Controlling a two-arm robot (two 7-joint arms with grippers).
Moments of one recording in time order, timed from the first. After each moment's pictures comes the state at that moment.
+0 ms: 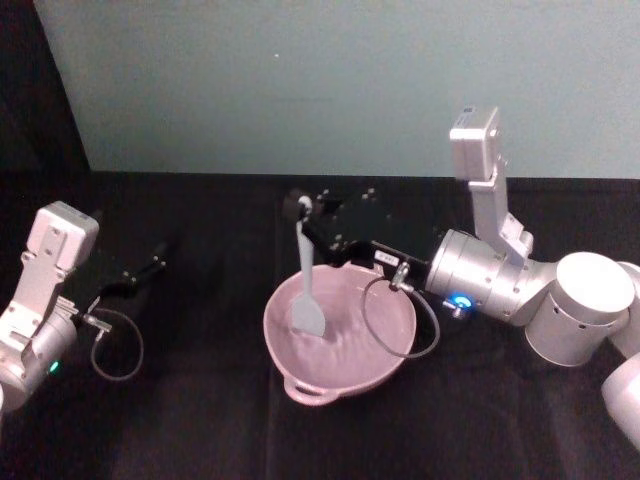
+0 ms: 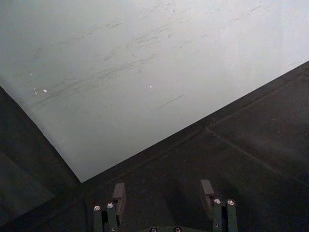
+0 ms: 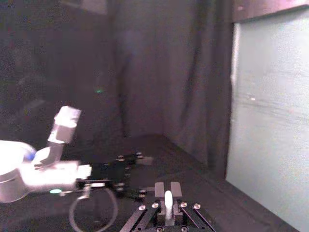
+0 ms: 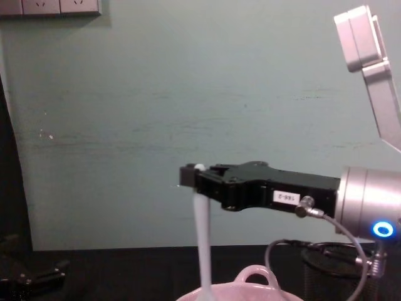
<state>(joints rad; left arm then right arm) -0.20 0.60 0.45 -1.41 -0.25 -0.12 0.03 0.48 0.37 -0.57 -1.38 0.52 -0.05 0.66</state>
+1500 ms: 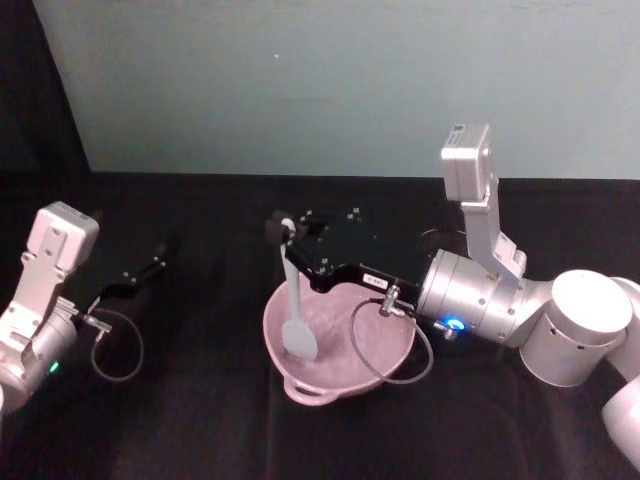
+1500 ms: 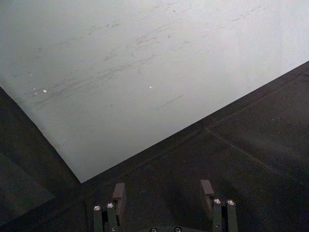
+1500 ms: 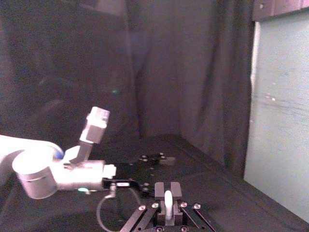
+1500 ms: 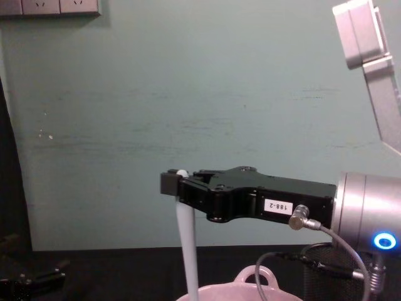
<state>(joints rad) -0.20 0.60 0.45 -1.41 -0.25 -0.12 0.03 0.44 0.39 -0.59 -1.46 0.54 -0.03 0.66</state>
